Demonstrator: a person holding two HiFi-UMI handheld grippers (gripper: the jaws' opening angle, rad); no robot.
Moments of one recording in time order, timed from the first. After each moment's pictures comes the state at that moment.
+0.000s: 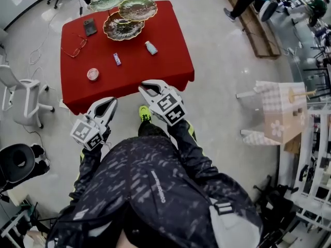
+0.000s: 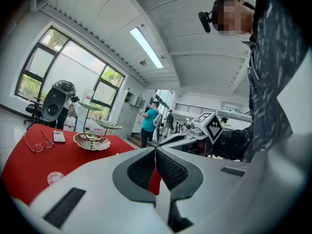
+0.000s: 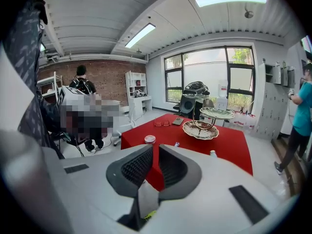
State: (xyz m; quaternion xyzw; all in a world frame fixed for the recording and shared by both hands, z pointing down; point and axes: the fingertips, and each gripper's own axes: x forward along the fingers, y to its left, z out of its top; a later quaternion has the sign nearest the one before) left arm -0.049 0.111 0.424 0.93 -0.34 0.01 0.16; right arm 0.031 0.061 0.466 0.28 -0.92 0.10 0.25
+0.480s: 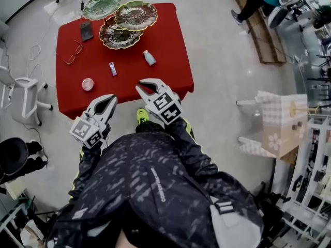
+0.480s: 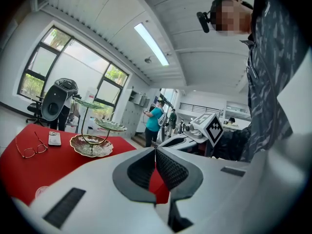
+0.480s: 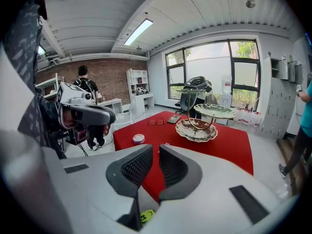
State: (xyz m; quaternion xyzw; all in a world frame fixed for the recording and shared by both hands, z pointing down) left arm -0.024 0.014 0.435 0.92 -0.36 0.01 0.17; right arm 0.043 -0.033 0.488 0.25 -0.93 0.11 0.26
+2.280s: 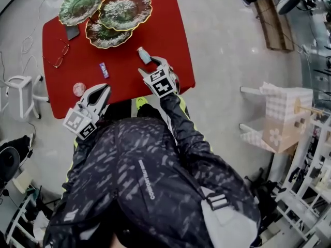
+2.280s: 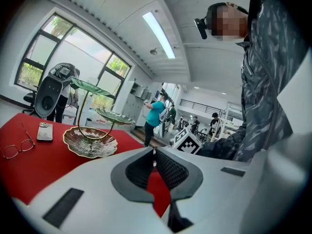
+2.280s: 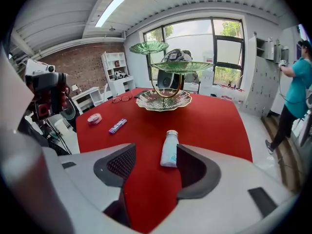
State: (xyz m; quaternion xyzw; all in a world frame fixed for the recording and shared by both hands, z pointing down) left arm -0.019 -0.090 0.481 0.92 -0.34 0.03 0.21; right arm 0.093 -0.177 0.631 0.32 -0.86 0.19 0.35
